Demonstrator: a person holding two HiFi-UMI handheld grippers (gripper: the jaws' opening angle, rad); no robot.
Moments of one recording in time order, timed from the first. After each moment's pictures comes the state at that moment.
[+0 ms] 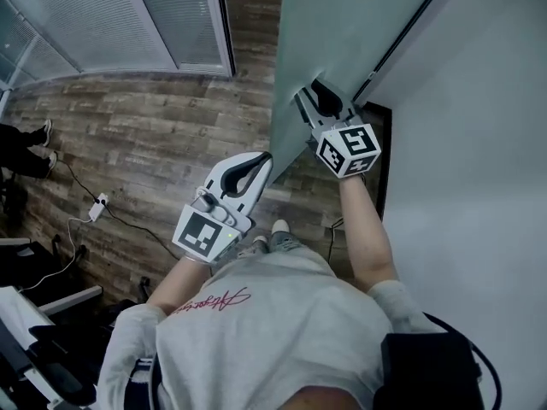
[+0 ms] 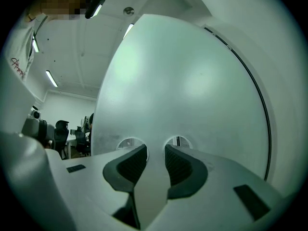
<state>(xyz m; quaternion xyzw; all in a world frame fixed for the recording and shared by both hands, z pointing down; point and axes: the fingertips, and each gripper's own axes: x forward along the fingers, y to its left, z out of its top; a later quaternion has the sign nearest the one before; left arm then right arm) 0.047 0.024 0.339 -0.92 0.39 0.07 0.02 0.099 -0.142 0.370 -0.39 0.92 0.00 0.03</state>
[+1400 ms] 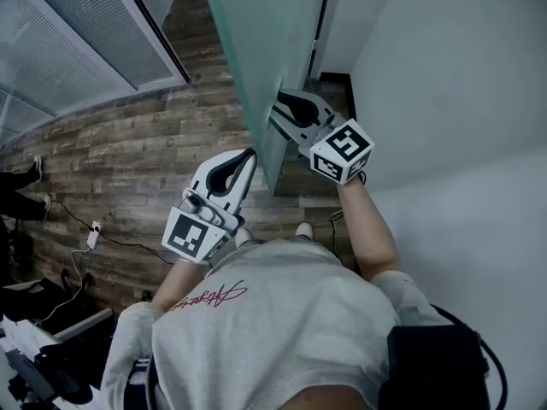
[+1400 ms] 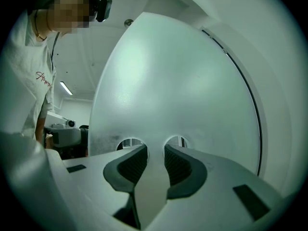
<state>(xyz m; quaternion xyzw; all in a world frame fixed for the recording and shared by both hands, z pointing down) 0.209 0.068 0.334 -0.95 0.32 0.06 0.03 0.244 -0.036 0.363 -0.32 0.95 -0.01 0.02</state>
